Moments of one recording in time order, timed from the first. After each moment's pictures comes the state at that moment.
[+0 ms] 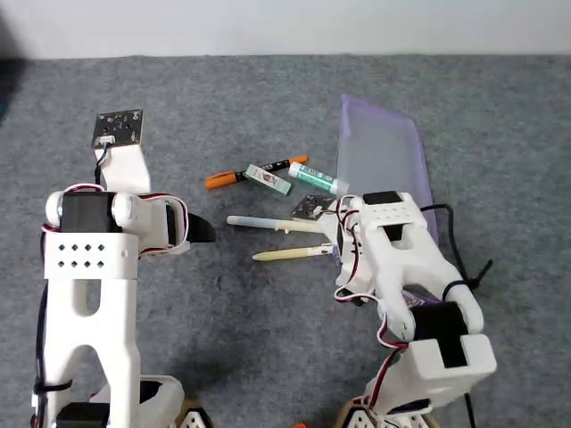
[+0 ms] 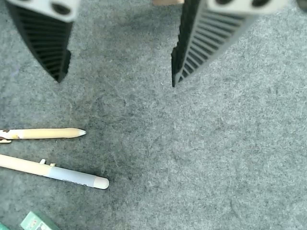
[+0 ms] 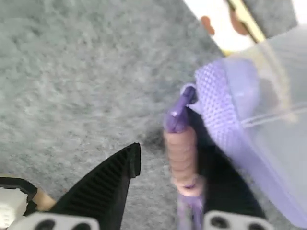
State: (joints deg) left arm -3.7 -25.1 16.6 97.8 13.1; right arm -9.3 7.6 28.7 73.6 45.8
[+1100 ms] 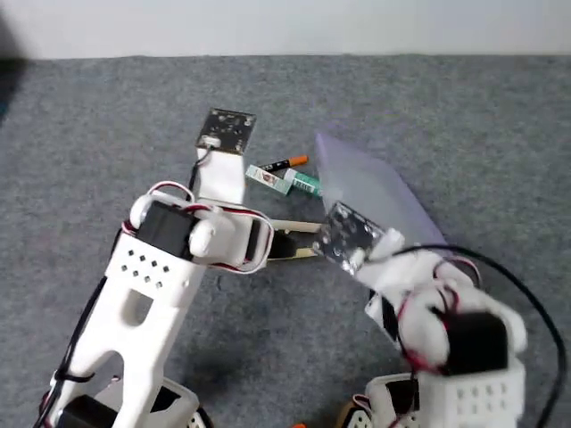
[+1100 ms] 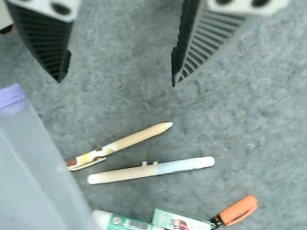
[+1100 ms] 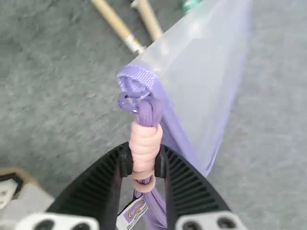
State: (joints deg) left arm 21.5 -25.1 16.6 90.1 16.7; right arm -9.4 -61.6 29.3 96.2 48.1
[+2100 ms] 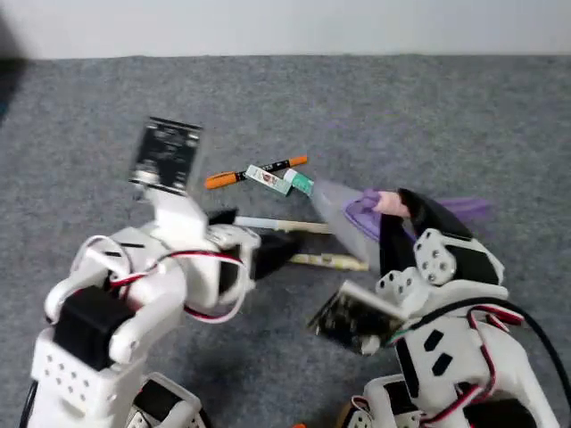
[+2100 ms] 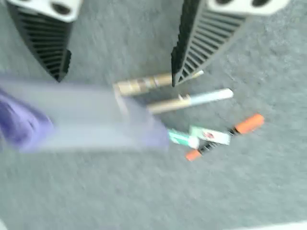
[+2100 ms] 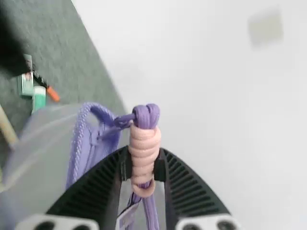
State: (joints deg) left arm 24.4 -47.7 14.3 86.5 18.9; right arm -13.1 -75.4 26.7 69.4 62.0
